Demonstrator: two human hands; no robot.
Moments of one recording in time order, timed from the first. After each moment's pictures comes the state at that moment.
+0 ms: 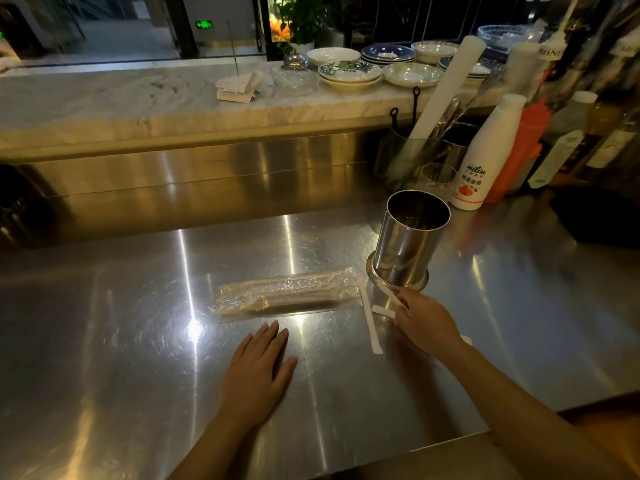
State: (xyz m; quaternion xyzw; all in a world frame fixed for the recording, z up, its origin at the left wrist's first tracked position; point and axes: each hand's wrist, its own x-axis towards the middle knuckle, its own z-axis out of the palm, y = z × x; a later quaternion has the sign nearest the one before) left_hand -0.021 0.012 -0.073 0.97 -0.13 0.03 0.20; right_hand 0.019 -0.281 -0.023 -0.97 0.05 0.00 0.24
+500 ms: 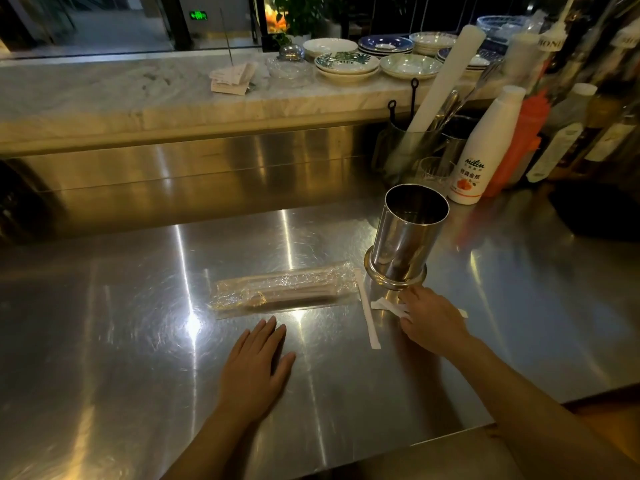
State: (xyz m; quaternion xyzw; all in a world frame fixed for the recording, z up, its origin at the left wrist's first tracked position) left_hand -0.021 0.008 -0.068 0.97 -0.12 0.02 0.21; right_hand 0.013 -0.297 -0.027 -1.00 -0.04 0.00 0.09
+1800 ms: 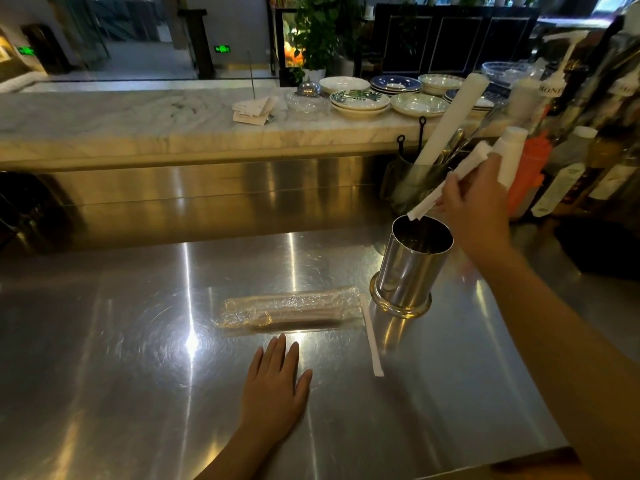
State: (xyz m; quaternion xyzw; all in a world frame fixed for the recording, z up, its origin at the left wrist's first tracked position) left_hand -0.024 -0.022 -0.065 0.98 -0.10 0.02 0.16; right_hand 0.086 -0.291 0.153 -0.86 0.02 -0.35 0.38
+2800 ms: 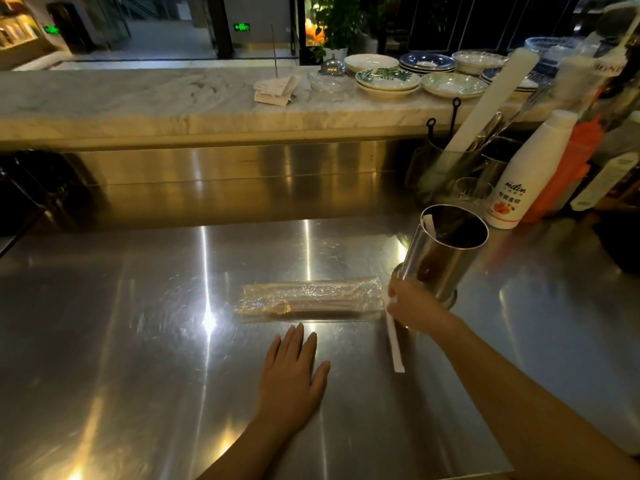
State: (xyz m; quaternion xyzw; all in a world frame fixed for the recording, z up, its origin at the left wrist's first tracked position) left_hand -0.023 -0.020 -0.071 0.98 -0.09 0.02 0.17; right_hand 0.082 -0.240 0.002 -0.97 -0.01 0.14 0.20
